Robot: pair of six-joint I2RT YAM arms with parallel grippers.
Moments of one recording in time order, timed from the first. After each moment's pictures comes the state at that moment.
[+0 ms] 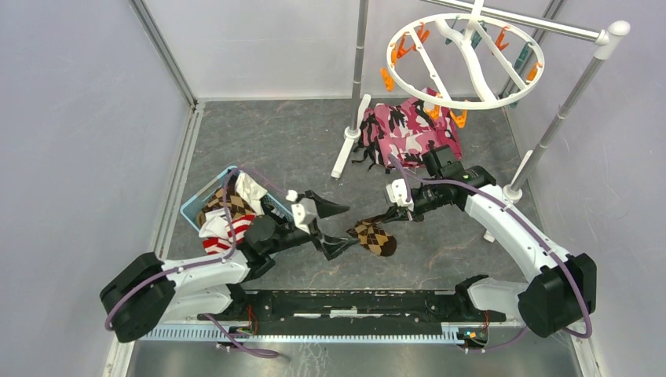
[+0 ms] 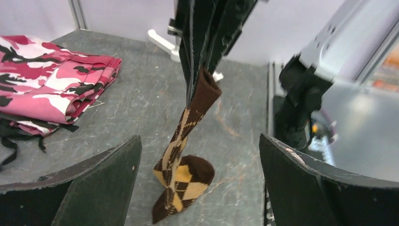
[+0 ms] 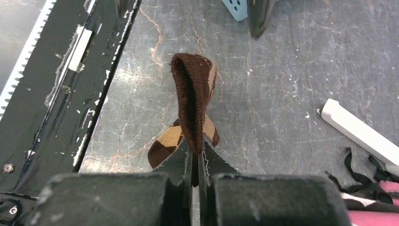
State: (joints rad) left arm -0.87 1.04 0.25 1.02 0.39 -0.23; right arm 0.40 1.23 1.01 -0.91 -1.00 -1.27
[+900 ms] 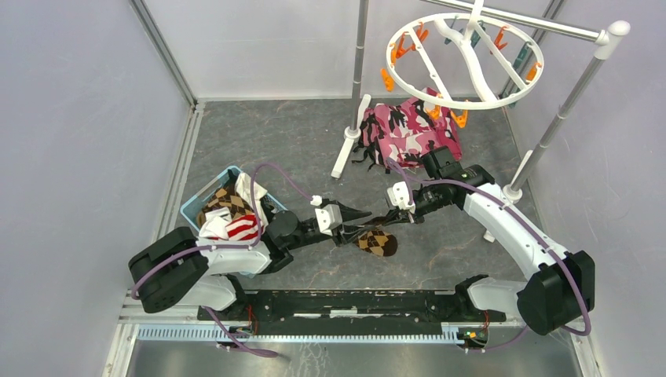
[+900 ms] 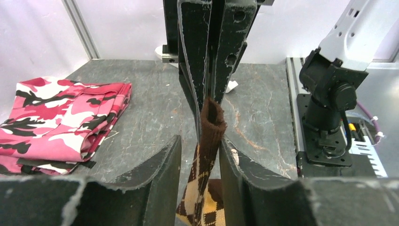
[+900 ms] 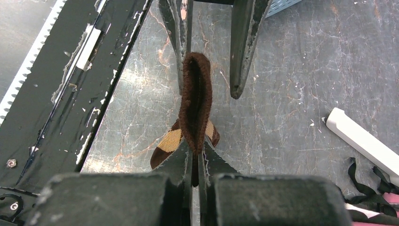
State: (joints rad) left arm -0.98 1.33 0.38 1.14 0.35 0.06; right arm 0.40 1.25 1.02 -0.97 -1.04 -1.35
